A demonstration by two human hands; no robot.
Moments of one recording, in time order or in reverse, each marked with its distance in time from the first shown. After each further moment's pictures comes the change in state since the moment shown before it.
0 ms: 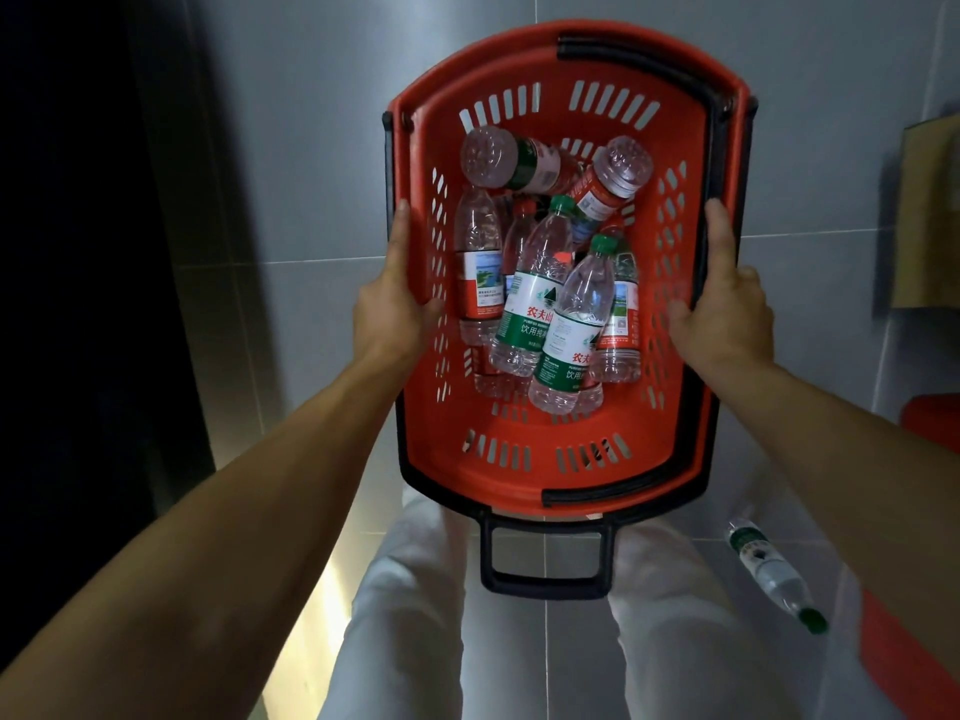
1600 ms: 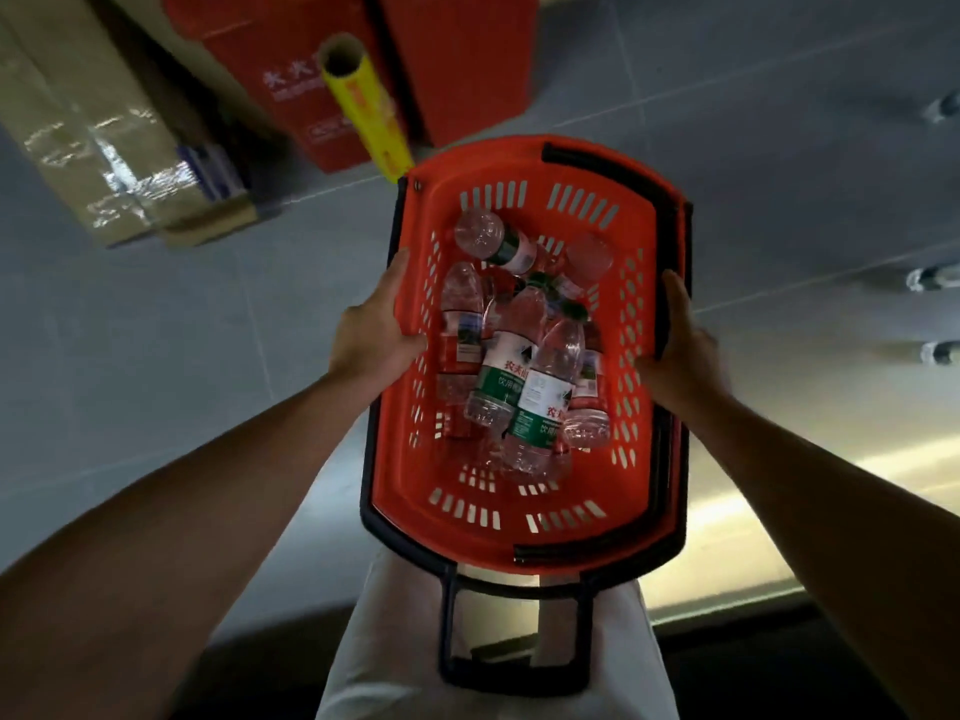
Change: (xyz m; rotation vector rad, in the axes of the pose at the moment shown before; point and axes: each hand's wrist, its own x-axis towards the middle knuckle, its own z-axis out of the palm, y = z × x) left_hand -0.555 0.024 0.036 1.044 -0.813 1.468; right_hand -0.794 0.074 0.157 1.023 0.721 1.239
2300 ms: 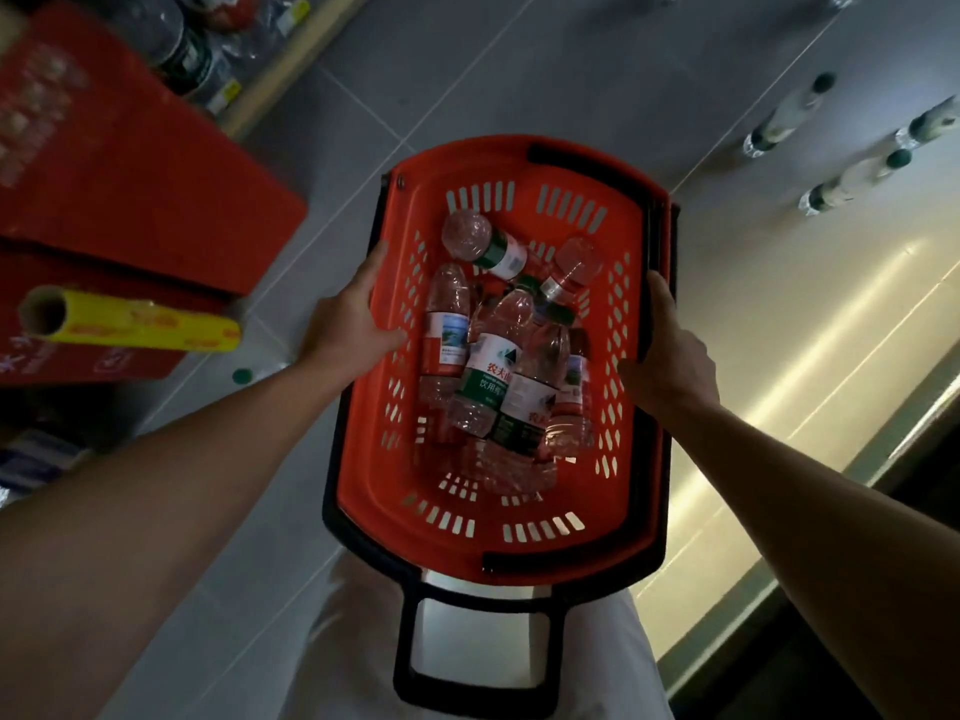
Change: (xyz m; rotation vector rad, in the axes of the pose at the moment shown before) left_hand 0.174 0.228 0.179 0.342 -0.251 0.395; right_hand 0.070 0.208 -0.065 0.333 0.221 0.371
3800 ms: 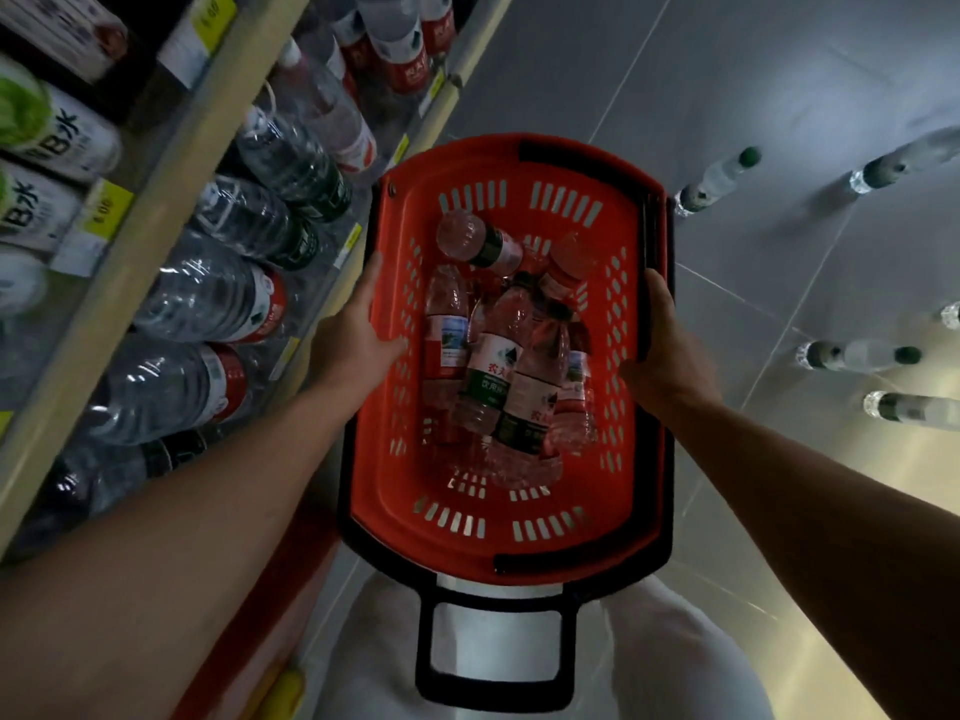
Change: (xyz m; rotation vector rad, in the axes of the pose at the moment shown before) left_hand 0.711 0.139 -0.222 0.020 -0.087 0.126; right_hand 0.607 -0.329 -0.105 0.056 0.092 0.228
